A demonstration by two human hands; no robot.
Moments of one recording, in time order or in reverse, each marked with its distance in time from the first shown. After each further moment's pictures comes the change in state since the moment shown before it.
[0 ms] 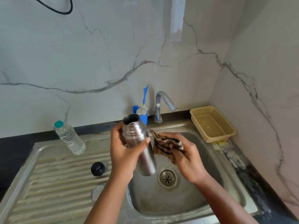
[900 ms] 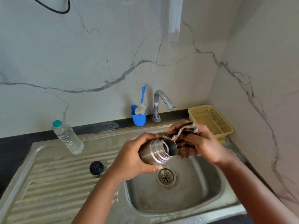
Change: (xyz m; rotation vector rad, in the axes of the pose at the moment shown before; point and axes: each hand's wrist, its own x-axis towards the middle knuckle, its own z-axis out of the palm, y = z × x) left_hand -0.003 0.014 -0.009 0.506 -0.660 0.157; right_hand 0.025 -0.049 -0.046 0.185 -0.323 0.124
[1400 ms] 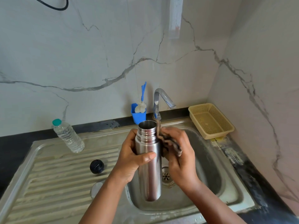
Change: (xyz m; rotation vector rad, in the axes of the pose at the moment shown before) left_hand 0.001 -0.016 0.017 -0.804 0.175 -0.188; right_hand -0.010 0.064 0.066 -0.511 0.478 -0.516
